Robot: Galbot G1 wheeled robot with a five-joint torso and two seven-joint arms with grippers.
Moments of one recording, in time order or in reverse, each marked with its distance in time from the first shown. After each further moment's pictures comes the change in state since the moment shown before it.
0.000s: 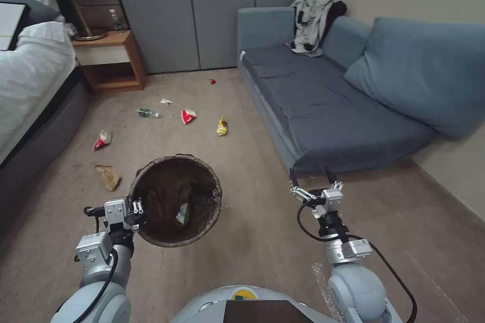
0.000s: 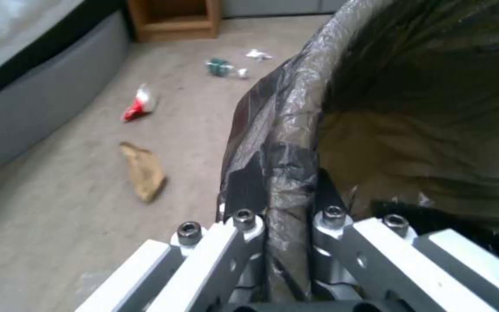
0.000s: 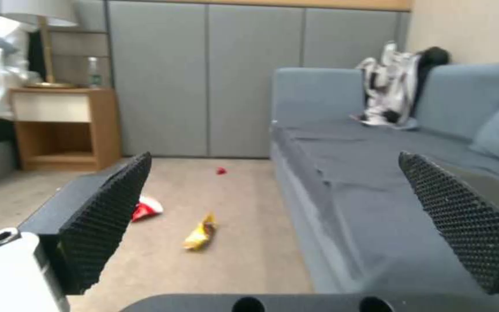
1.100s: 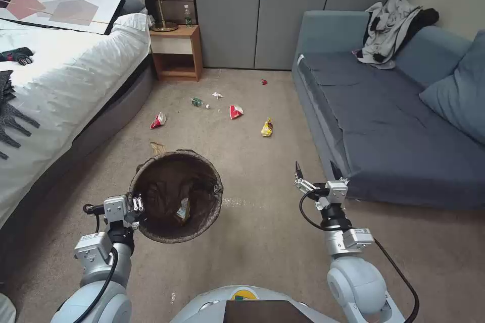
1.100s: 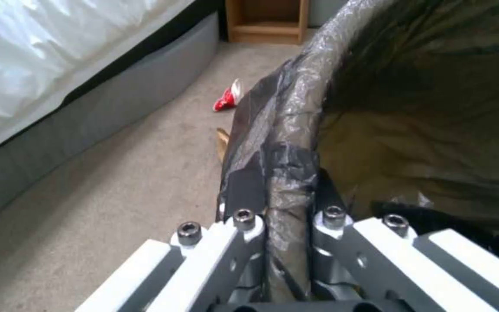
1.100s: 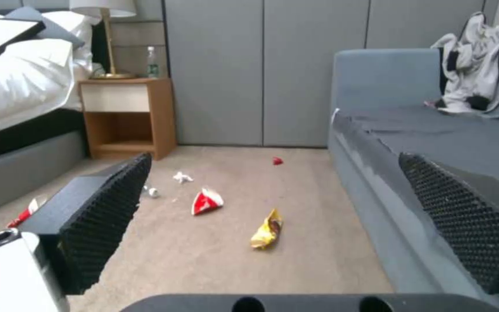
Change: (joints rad) left arm -0.005 0.008 0.003 0.000 -0.003 -0.037 0.005; right arm 0.032 0.000 -0.017 0.046 0.016 -0.131 0.113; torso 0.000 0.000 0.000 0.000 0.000
